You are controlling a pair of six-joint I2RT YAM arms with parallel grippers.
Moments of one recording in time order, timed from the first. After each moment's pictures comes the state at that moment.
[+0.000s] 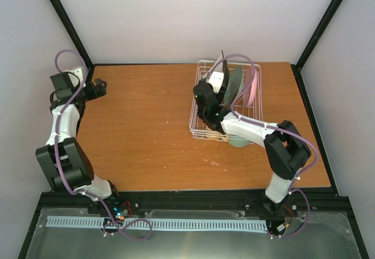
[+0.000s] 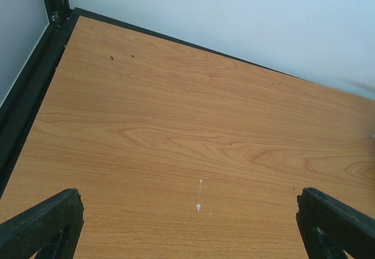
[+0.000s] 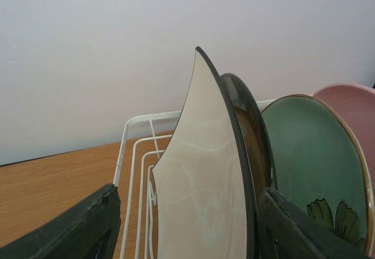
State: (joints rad) left arm 0.40 1.49 1.16 -0.30 0.44 -0.08; right arm 0.75 1.75 1.19 0.27 0.91 0.35
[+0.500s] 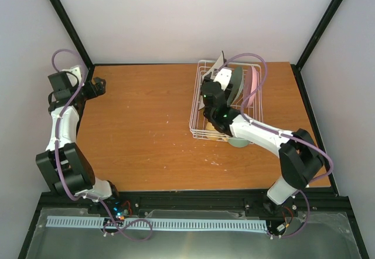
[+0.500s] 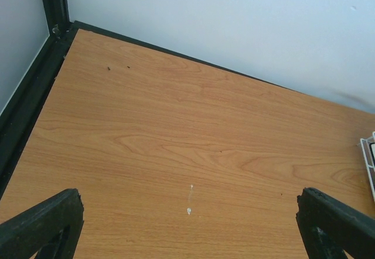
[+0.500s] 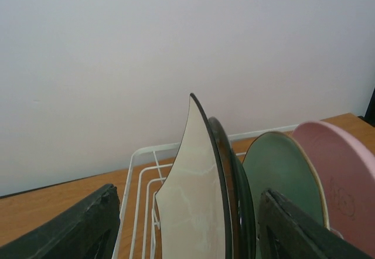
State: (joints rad) left arm 0.40 1.44 1.16 -0.30 0.45 -0.11; right arm 0.75 1.62 1.14 0.31 0.90 0.29
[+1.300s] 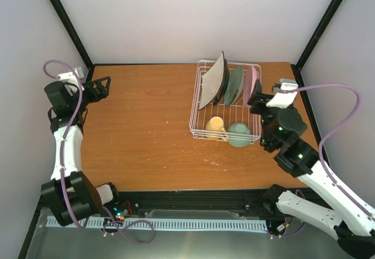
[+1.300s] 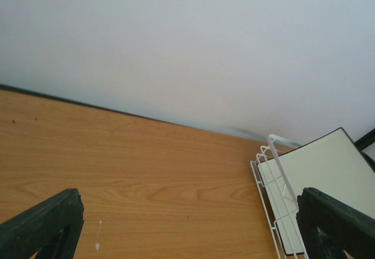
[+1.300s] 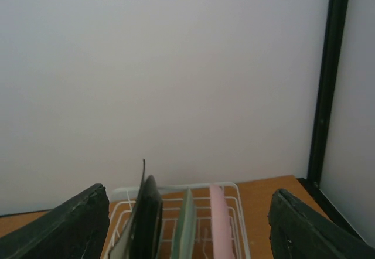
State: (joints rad) left arm 0.40 1.21 0.96 -0.04 0.70 -0.30; right arm 0.75 0.81 0.97 -0.04 0.81 0.05
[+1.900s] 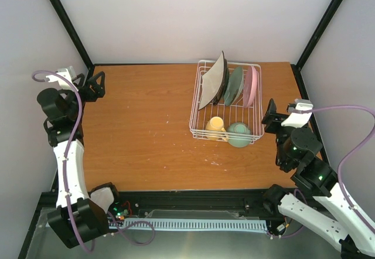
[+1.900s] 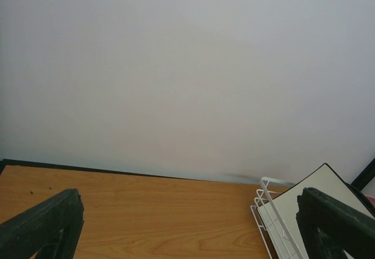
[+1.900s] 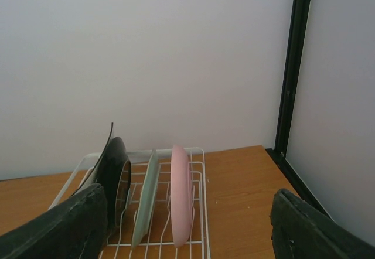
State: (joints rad) left arm 0.40 0.98 0.91 0.06 0.64 -0.33; right arm 0.75 0.53 0.88 -0.36 0.86 0.10
